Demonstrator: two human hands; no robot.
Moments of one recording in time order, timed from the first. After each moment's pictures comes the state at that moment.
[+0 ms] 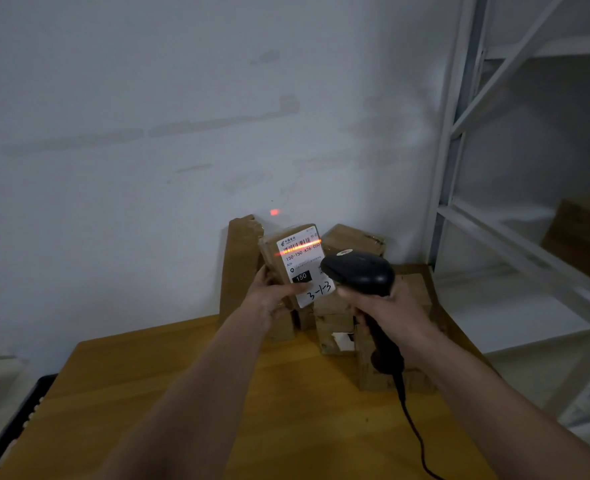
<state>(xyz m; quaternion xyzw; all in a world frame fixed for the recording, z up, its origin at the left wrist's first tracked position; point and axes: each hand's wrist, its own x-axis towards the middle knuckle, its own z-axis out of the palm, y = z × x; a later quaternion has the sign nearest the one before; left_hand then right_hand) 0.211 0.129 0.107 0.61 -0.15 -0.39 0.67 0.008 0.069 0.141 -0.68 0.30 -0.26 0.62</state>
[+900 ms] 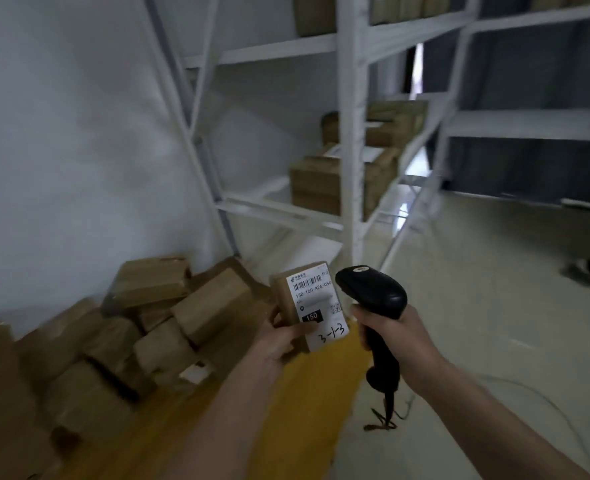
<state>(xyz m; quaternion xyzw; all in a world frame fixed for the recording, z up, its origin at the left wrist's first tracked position) 0.007 0.048 0.030 0.54 -0.31 -0.66 0.41 -0.172 0.126 0.090 -0.36 0.57 -0.52 0.52</state>
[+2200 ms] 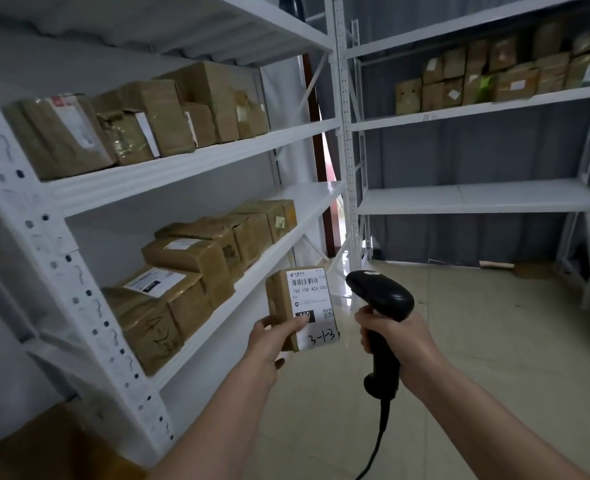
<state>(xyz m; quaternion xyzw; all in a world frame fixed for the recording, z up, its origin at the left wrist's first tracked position) -0.440 -0.107 0.105 0.55 -0.42 -0.61 0.39 -0.610 0.006 0.146 -0.32 0.52 -0.64 0.47</state>
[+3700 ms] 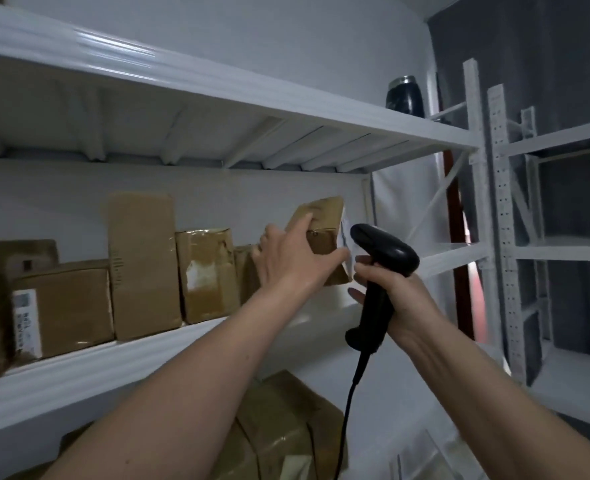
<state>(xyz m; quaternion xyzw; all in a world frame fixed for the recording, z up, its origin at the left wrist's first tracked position) -0.657 -0.581 0.431 0.67 -0.58 0.17 0.43 -0.793 -0.596 0.380 -0.45 0.22 -0.65 0.58</state>
